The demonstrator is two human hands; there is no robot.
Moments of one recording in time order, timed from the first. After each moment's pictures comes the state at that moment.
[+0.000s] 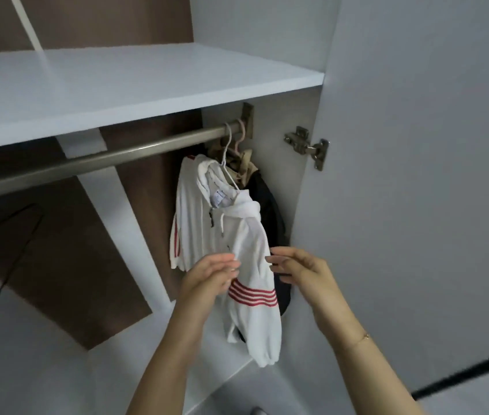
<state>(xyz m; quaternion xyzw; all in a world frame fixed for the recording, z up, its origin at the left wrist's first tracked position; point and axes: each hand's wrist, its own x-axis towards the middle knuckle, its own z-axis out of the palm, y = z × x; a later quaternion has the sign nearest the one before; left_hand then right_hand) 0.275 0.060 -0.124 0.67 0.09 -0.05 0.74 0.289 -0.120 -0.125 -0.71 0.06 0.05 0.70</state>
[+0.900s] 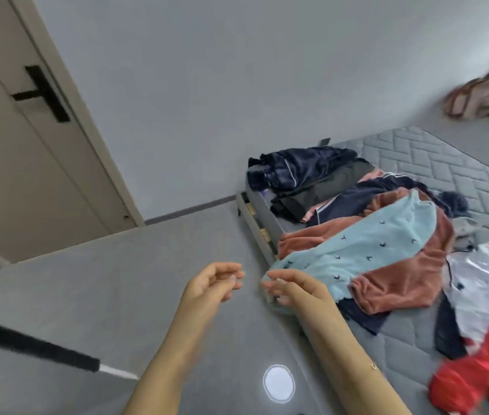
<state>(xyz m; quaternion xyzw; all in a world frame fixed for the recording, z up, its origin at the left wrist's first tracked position) -0.145 -0.389 -0.164 0.61 -0.36 -0.51 0.49 -0.318 -0.426 -0.187 -0.47 0.51 -0.35 0.62</state>
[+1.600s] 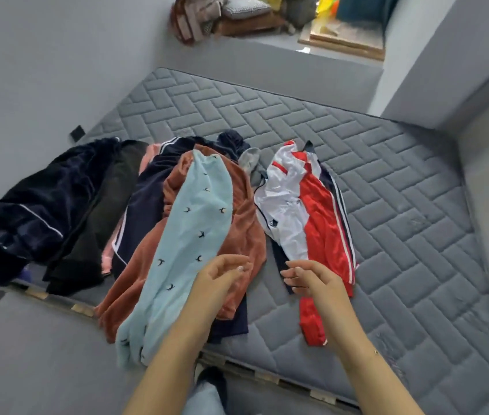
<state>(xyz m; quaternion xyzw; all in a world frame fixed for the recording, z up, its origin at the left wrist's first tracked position) -0.549 -0.684 -0.234 0.44 -0.53 -0.71 0.14 -0.692 -0.558 -0.255 -0.13 0.72 -0.57 0.37</state>
